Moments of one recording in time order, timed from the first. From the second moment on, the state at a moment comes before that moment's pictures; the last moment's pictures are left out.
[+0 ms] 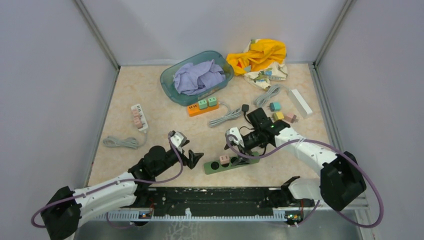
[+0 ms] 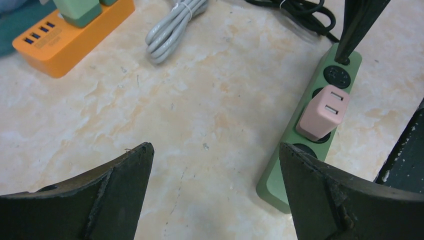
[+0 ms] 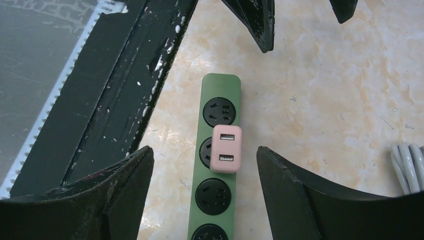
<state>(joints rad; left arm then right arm) -0.89 0.75 0.13 0.43 -0.07 -0.15 0.57 1.24 0.79 -0.64 -1.05 -1.05</state>
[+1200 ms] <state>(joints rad) -0.87 0.75 0.09 0.45 -0.06 -0.19 0.78 1.30 0.78 -0.49 -0.80 -0.95</state>
